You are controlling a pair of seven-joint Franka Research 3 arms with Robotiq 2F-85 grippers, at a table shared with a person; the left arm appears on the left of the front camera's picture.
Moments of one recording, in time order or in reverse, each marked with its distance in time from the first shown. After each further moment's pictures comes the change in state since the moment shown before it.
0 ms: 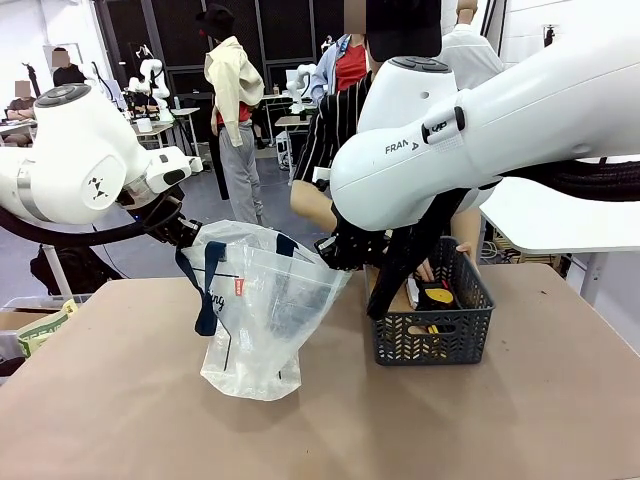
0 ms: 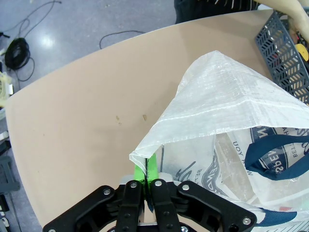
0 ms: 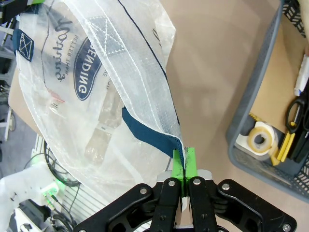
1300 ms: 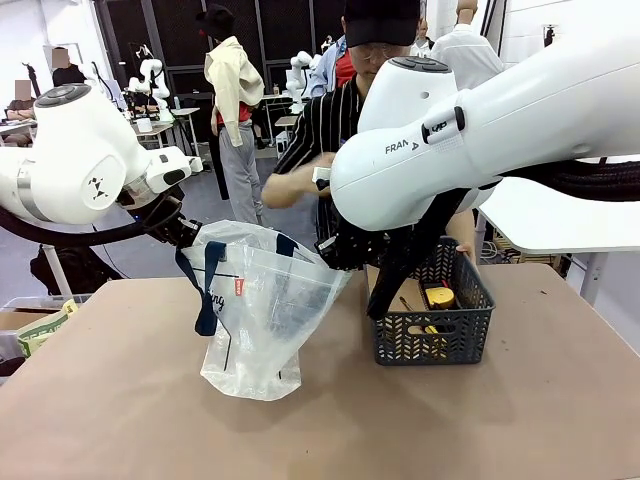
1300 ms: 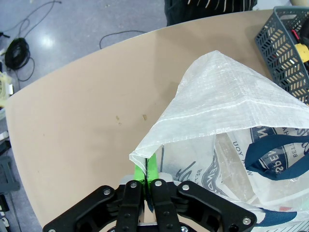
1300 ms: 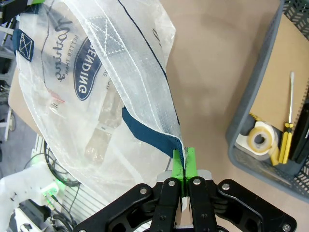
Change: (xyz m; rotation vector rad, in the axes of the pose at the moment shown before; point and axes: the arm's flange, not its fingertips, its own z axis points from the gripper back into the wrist) left arm 0.000 0.000 0.000 0.000 0.000 0.000; right arm 0.000 0.000 0.000 0.000 0.000 0.000
